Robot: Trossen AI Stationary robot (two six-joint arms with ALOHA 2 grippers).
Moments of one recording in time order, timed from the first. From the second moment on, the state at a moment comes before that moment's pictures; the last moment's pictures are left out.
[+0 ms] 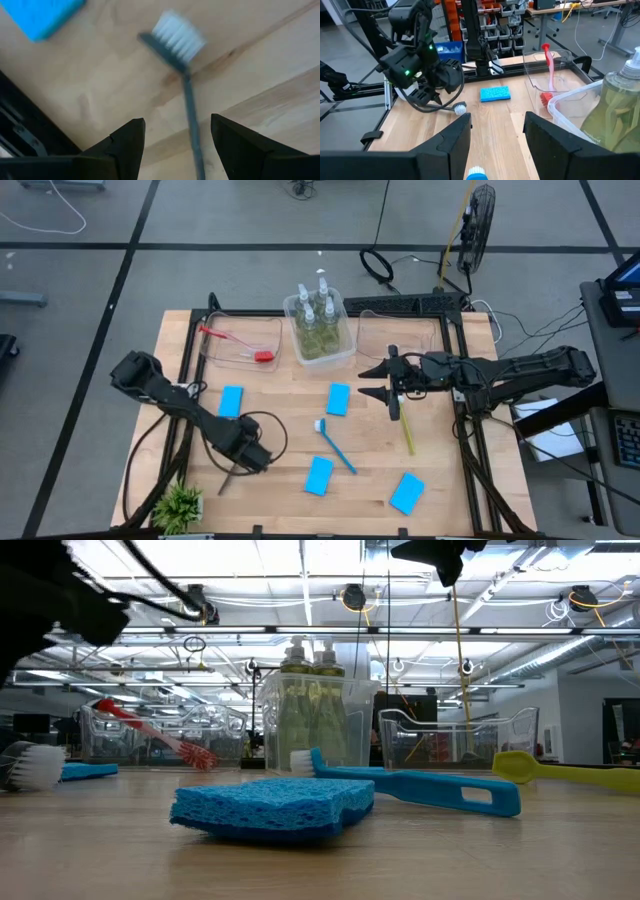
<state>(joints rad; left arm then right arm) -0.54 1.65 1.07 -1.17 0.11 -1.50 0.08 1.02 0.80 0.00 0.10 0.17</state>
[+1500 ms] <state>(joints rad) -0.59 1.63 0.85 -0.76 0.21 -1.56 0.08 1.02 0.80 0.01 0.10 0.17</state>
